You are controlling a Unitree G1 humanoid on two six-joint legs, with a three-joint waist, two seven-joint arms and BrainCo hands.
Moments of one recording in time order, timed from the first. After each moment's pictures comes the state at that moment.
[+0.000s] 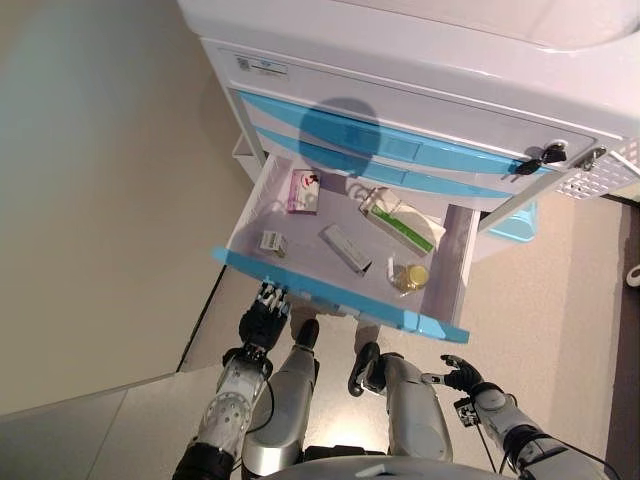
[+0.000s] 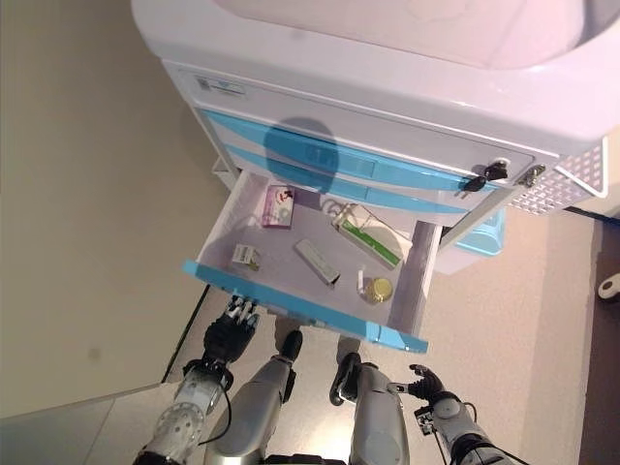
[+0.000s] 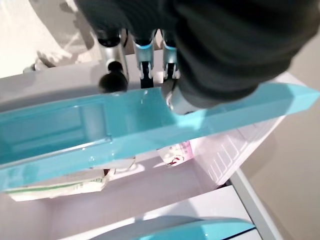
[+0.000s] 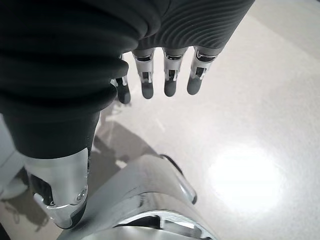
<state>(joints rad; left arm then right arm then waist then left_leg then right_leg) 0.14 0.20 -0.22 0.14 -1.32 -0.01 0.03 -0.17 -0.33 0.24 1.14 0.00 -0.06 -0.03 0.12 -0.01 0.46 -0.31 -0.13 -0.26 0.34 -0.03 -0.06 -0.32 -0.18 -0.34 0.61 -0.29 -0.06</state>
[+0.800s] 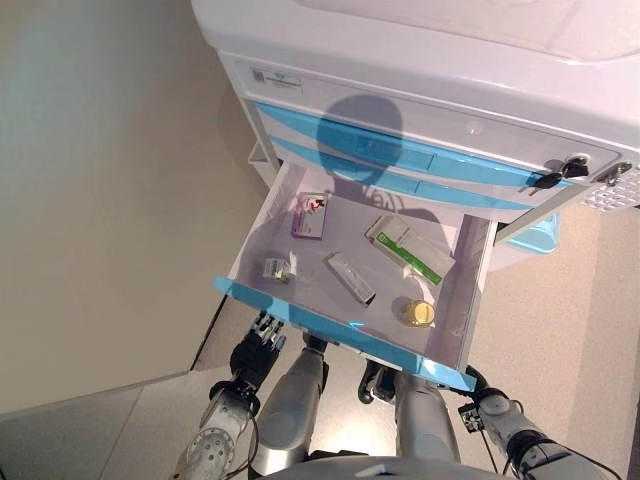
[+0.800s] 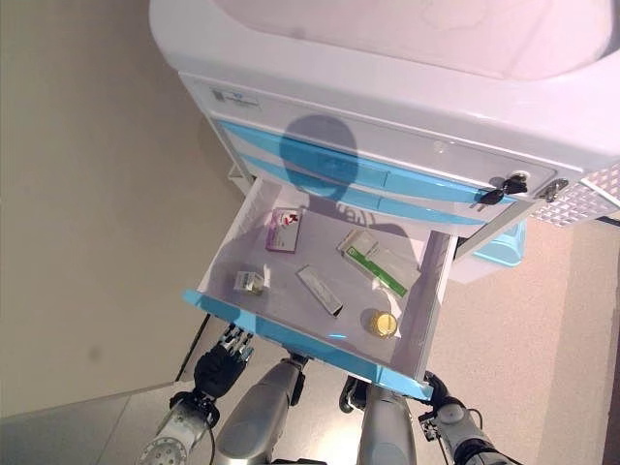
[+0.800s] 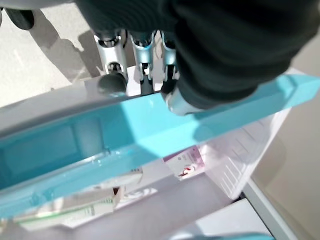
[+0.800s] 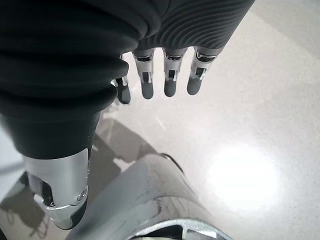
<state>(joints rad) 0.22 0.24 -0.21 0.24 -1.24 0.01 -0.04 -0.14 -0.34 0.22 1.14 0.00 -0.05 -0.06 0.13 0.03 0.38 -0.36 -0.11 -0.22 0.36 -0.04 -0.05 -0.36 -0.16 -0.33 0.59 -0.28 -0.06</state>
